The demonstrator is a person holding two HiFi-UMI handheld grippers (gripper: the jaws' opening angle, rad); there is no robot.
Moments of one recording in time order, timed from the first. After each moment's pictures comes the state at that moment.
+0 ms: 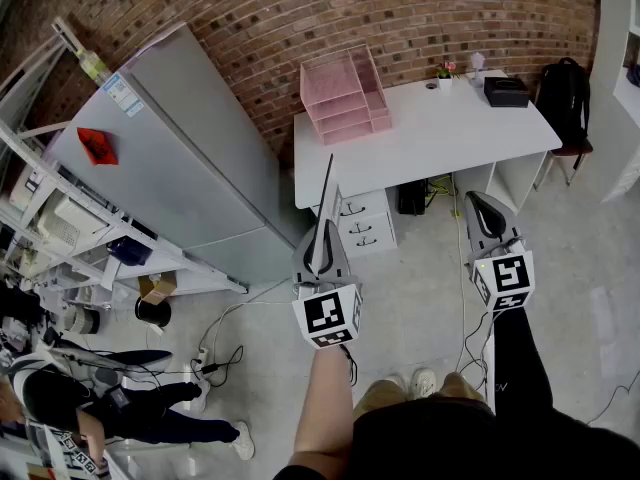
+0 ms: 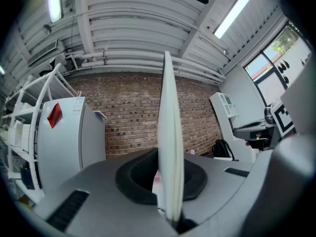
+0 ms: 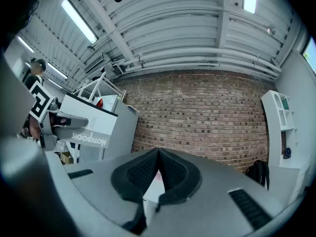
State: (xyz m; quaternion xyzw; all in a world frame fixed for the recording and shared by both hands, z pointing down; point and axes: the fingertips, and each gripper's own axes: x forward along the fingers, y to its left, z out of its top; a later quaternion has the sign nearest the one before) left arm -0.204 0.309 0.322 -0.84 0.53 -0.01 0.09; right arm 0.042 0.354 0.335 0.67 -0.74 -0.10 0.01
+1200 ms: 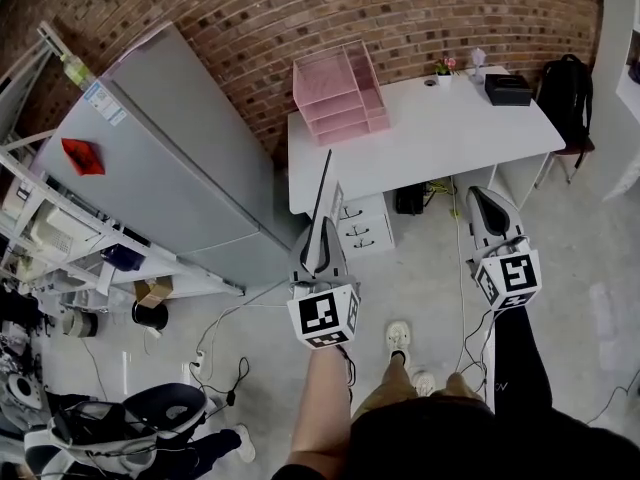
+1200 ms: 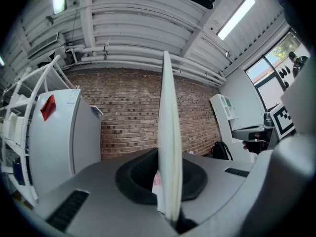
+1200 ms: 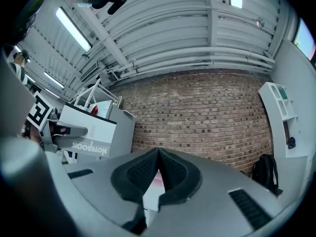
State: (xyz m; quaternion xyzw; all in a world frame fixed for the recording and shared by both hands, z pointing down) left arm -0.190 0.267 0.326 -0.85 0.52 0.00 0.08; right arm 0.060 0.314 0.334 0.66 -0.74 -0.08 -0.04
